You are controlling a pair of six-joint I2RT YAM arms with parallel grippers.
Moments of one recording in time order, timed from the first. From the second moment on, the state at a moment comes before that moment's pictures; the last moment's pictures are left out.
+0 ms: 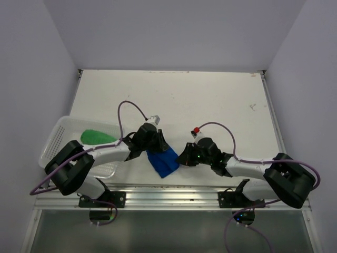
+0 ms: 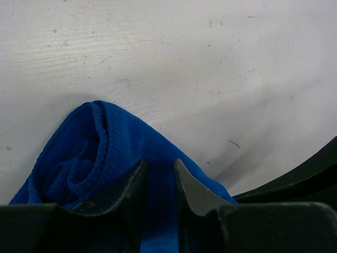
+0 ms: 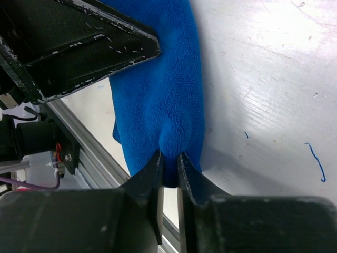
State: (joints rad) left arm -0.75 1.47 0.62 0.12 0.04 -0.78; right arm 0.83 1.29 0.34 0.37 -0.18 0.88
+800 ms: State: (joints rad) left arm -0.76 1.38 0.75 -0.10 -0.04 -0.76; right arm 1.24 1.17 0.50 -0.06 0.52 0.46
